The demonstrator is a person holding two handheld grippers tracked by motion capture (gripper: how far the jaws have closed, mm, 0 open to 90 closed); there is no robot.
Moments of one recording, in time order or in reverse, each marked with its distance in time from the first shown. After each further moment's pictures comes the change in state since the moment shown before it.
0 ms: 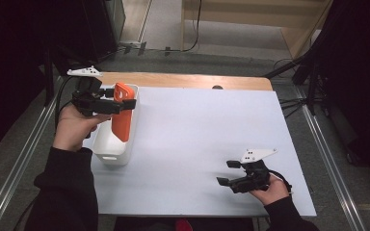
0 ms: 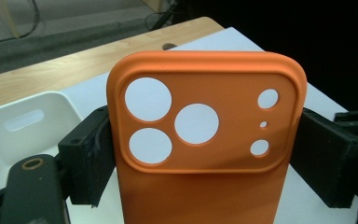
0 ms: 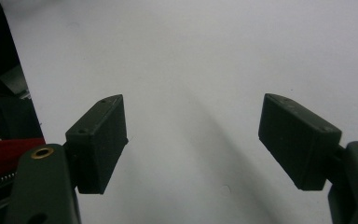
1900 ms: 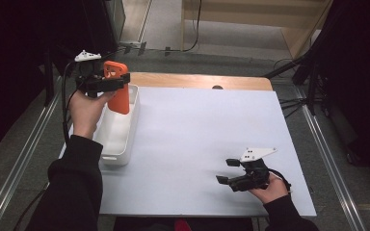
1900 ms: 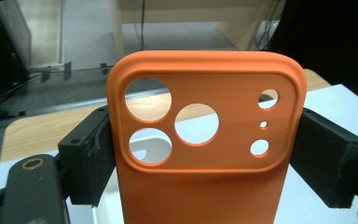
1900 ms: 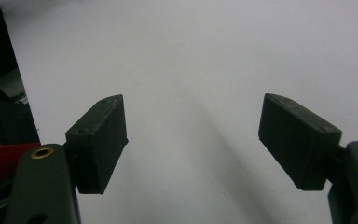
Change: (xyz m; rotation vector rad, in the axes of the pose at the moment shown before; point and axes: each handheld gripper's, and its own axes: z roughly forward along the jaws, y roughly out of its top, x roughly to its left) left arm 0.034 0.024 0.030 -0.144 0.368 -0.073; right arm -0.001 0.003 0.001 -0.013 -0.003 -0.005
